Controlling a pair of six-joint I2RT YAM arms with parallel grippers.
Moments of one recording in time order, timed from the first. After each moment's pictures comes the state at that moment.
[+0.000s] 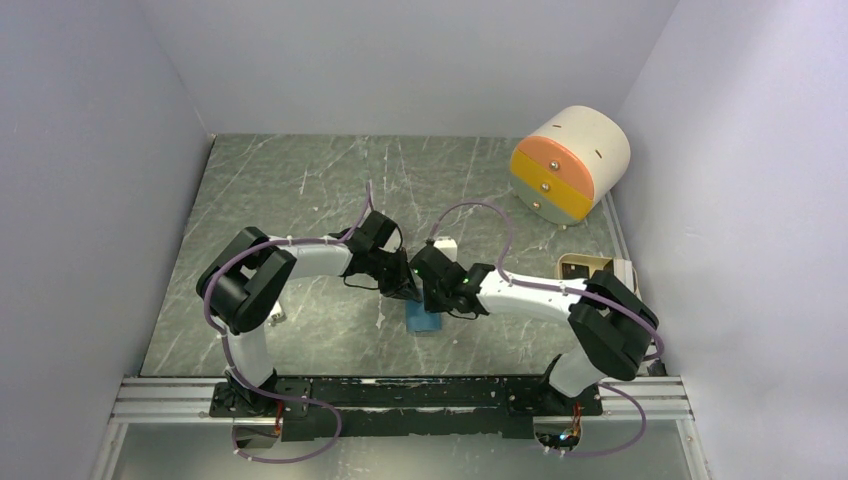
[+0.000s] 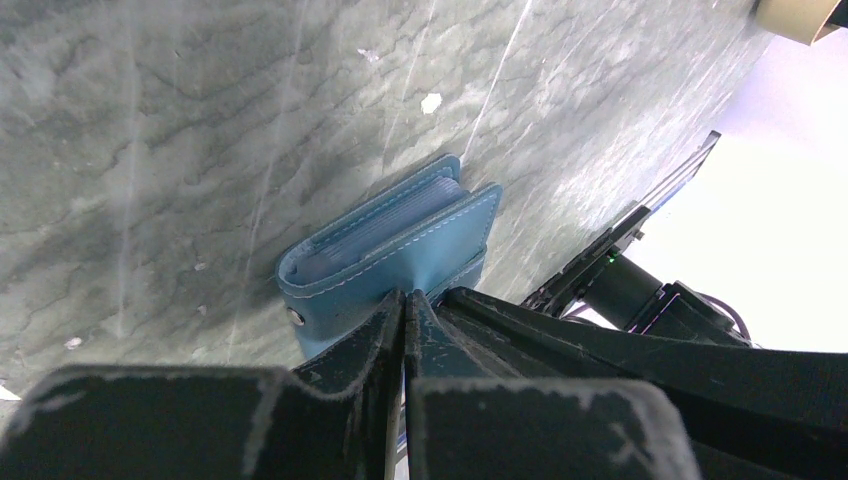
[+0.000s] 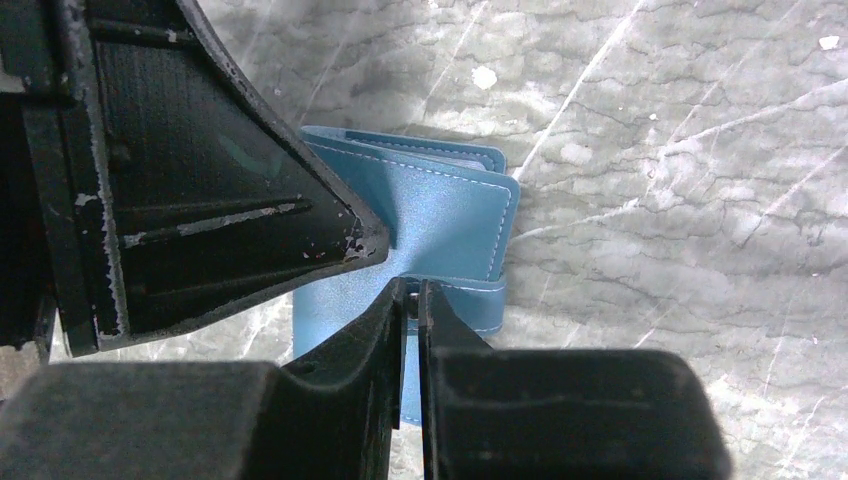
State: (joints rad) left arm -0.68 1.84 0.95 -0.12 0.52 -0.91; right arm 0.94 1.53 0.83 -0.34 0.20 0.74
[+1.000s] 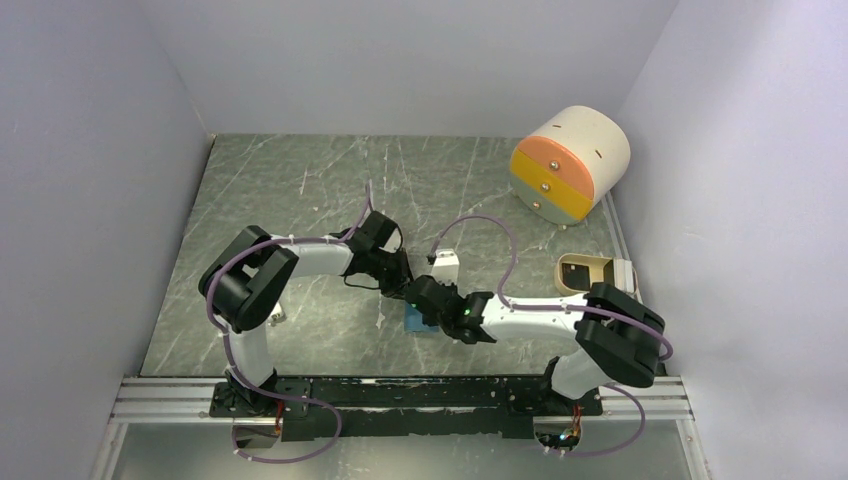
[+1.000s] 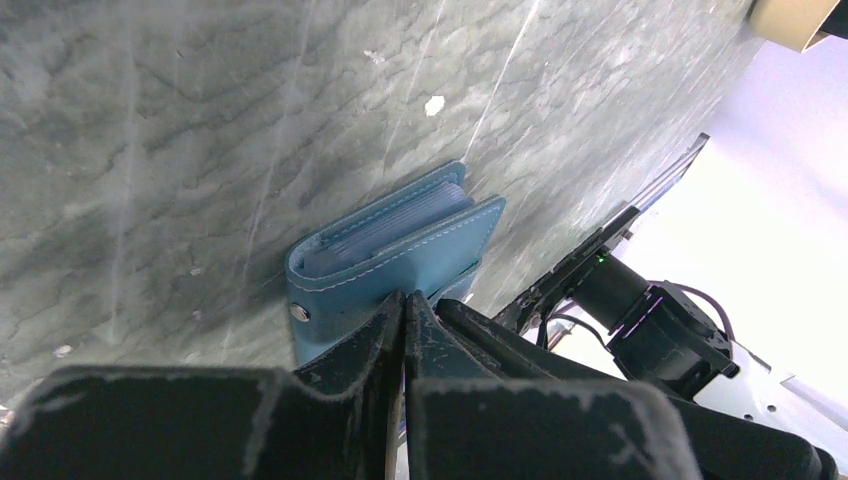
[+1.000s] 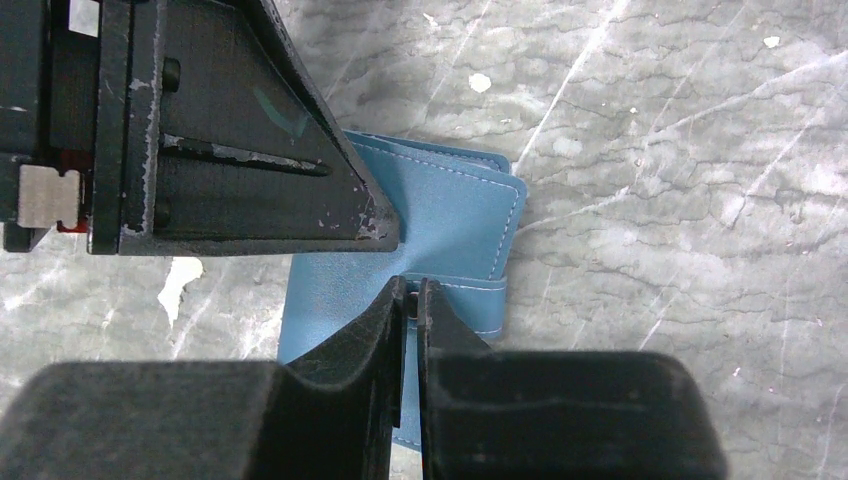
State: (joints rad) left arm -0.68 1.85 0.96 -0.12 0.54 -0.94; right arm 1.12 1.48 0.67 -0.15 0.51 0.83
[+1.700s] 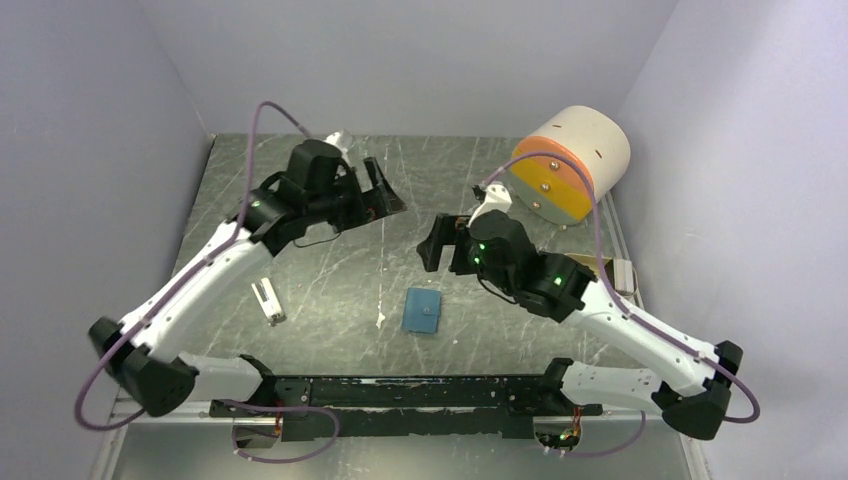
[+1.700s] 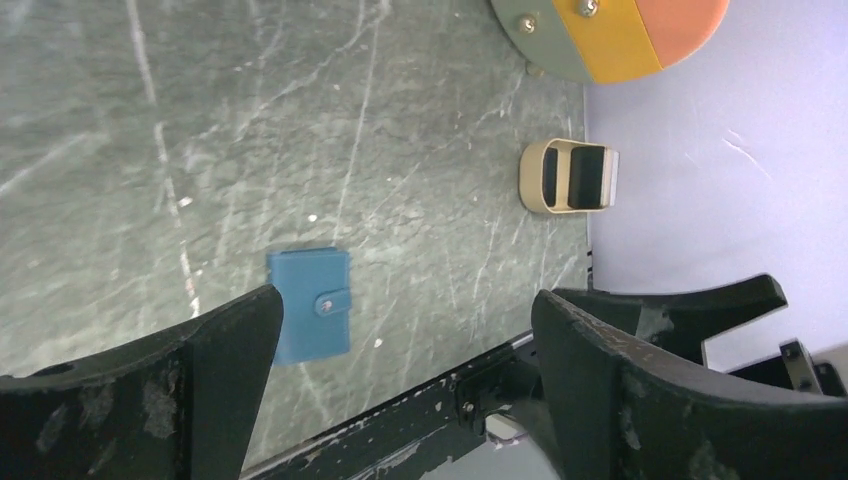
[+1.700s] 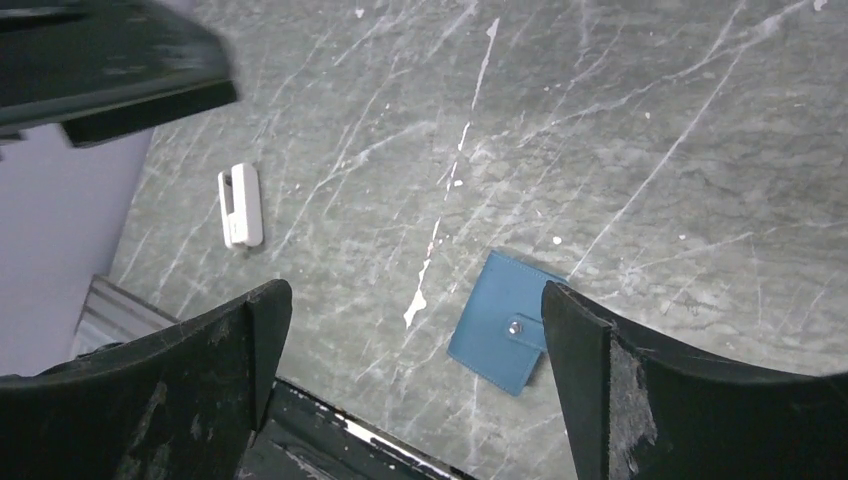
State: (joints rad) left arm -0.65 1.35 1.40 -0.65 0.08 -0.83; right arm 0.97 1.07 1.11 -0.56 0.37 0.66
